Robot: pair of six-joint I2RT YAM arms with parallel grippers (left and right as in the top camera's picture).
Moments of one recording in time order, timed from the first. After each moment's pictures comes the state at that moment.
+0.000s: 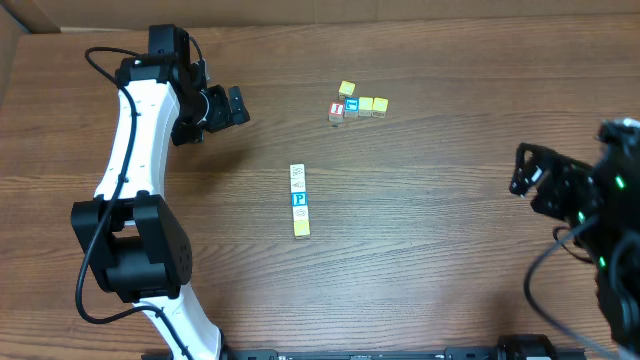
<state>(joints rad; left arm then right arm) 0.07 1.99 1.77 -1.11 0.17 -0.23 0.01 0.87 1.26 -1.00 0.01 0.38</state>
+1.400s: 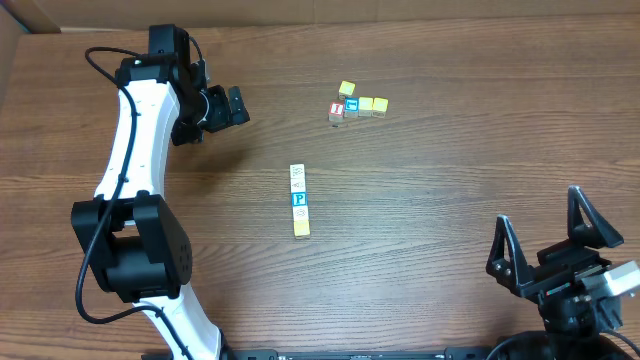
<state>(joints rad) 0.07 1.99 1.77 -1.11 0.17 -0.23 0.05 0.02 0.33 0.20 -0.26 0.22</state>
